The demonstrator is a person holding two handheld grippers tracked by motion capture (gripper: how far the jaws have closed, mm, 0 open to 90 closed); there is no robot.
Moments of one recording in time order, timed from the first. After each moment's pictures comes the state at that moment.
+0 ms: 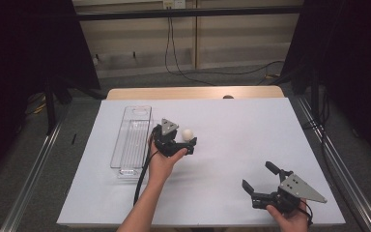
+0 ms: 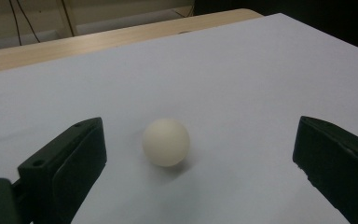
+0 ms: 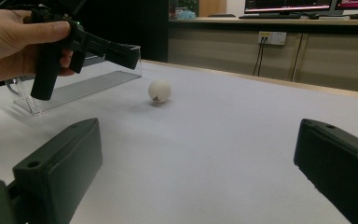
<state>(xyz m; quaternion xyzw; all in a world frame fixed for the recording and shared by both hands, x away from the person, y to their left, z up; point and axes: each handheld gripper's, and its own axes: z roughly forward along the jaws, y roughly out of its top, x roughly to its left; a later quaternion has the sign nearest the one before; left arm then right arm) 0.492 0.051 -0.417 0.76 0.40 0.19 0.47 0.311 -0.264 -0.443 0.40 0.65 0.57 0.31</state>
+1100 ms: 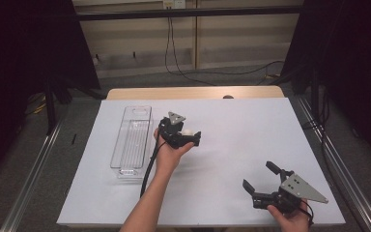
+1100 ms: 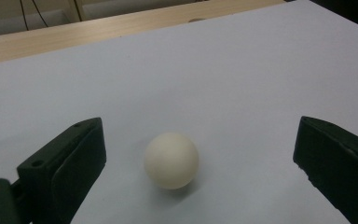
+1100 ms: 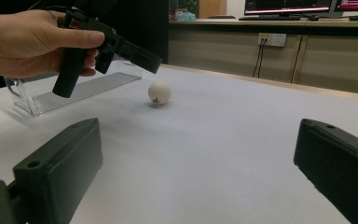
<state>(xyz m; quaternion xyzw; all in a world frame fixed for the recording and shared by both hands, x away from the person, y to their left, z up) 0.517 0.030 -0.417 0.78 0.42 0.18 0.43 0.310 -0.265 -0.442 0.40 0.65 0.57 0.31</state>
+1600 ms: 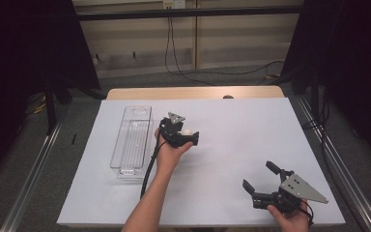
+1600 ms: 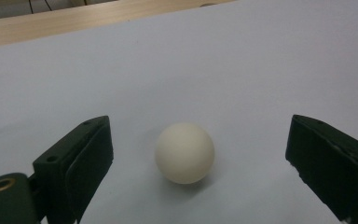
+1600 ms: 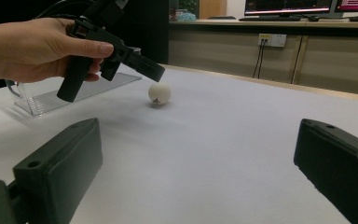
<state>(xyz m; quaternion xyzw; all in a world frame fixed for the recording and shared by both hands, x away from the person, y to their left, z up) 0.525 0.032 -0.425 0.78 0.44 0.18 0.41 0.311 -0.265 -0.441 0.40 0.65 0.57 0.31</state>
